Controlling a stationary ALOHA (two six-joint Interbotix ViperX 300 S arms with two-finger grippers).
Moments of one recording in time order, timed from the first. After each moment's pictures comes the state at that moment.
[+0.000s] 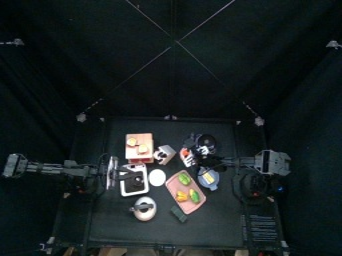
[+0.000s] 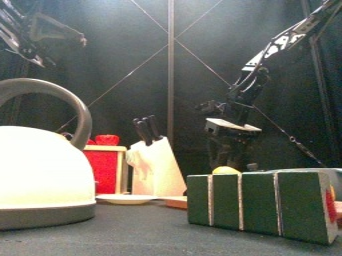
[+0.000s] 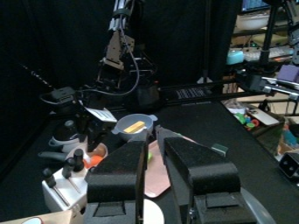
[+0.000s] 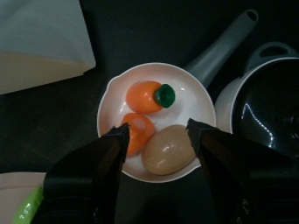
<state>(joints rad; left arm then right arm) 0.02 -0.92 1.25 0.12 -0.40 0.01 -0.26 0.02 0.62 -0.76 0.60 1.26</state>
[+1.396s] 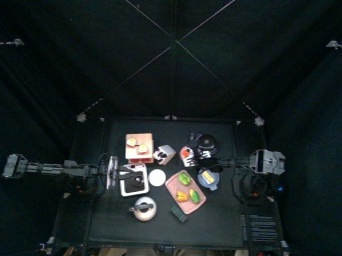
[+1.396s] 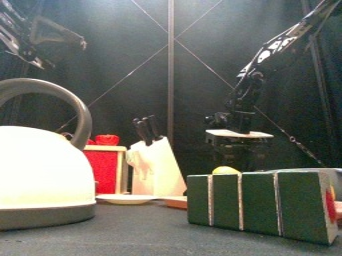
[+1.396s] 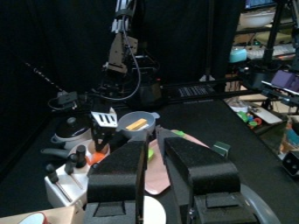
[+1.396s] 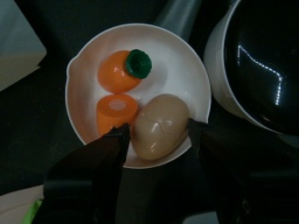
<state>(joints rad) 0.03 -0.92 1.26 0.12 -0.40 0.01 -0.25 0.09 0.59 -0.64 0.72 1.44</state>
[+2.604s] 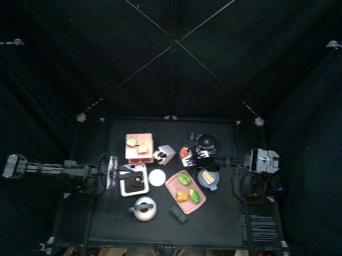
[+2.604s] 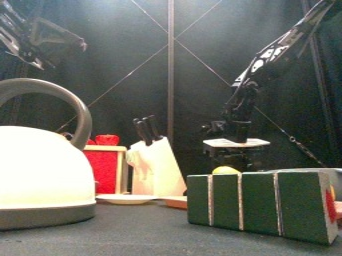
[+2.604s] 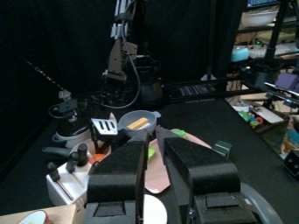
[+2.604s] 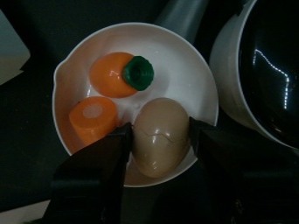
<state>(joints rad) 0.04 -0.92 1.26 0.12 -0.40 0.01 -0.27 0.15 0.57 -0.64 0.71 1.43</state>
